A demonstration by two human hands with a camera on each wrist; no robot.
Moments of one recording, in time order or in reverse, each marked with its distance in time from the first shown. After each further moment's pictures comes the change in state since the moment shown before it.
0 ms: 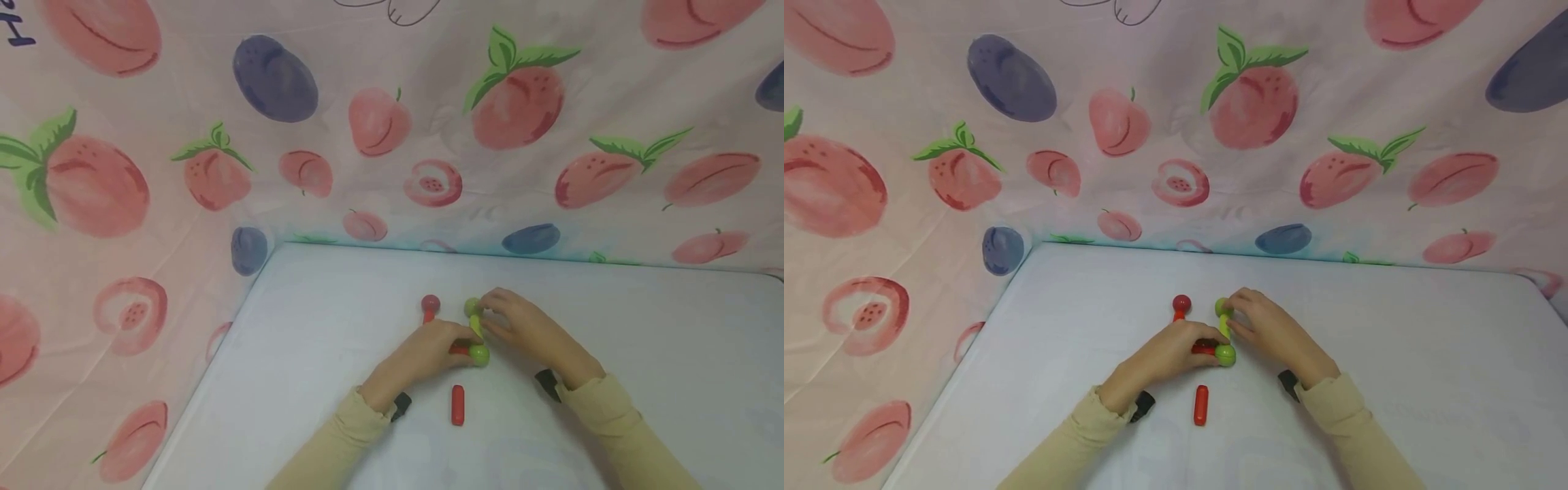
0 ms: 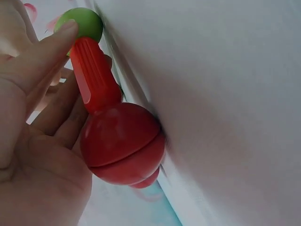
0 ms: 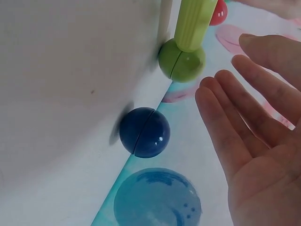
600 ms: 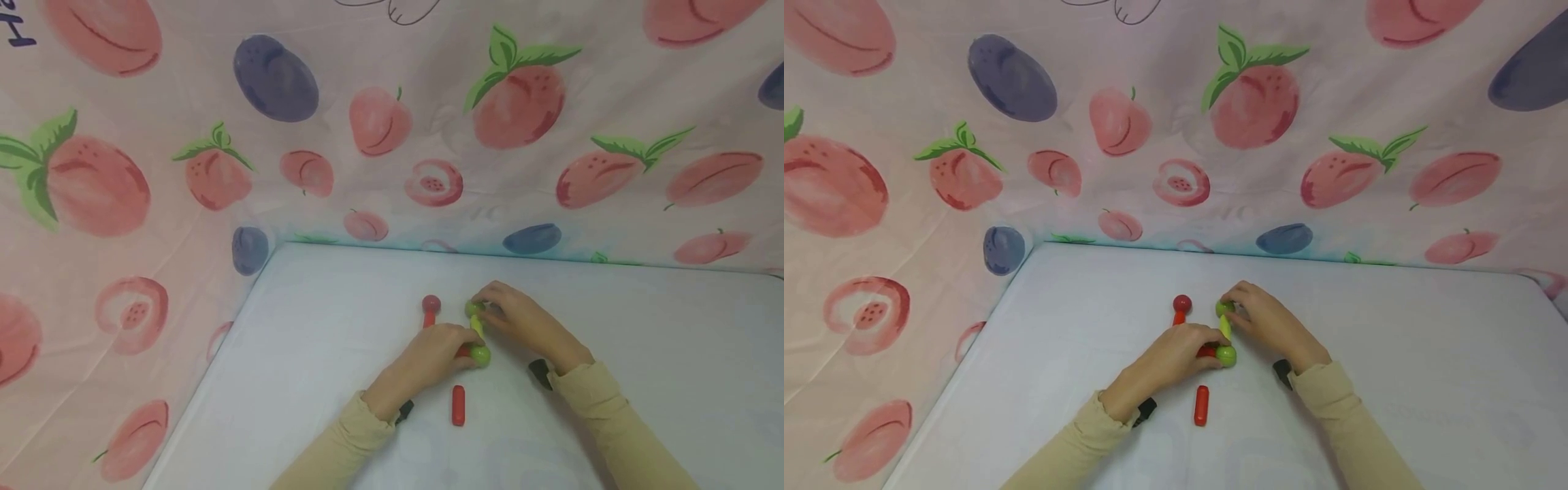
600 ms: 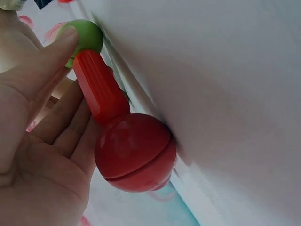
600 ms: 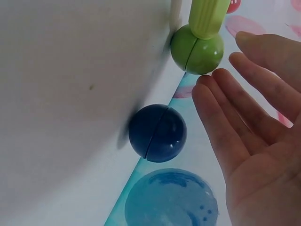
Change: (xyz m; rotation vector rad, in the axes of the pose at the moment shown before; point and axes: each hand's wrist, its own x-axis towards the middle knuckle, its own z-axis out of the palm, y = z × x) left_hand -0.004 0.016 0.002 0.173 0.048 -0.002; right_hand 0.015 0.014 0.007 0.067 0.028 -0.003
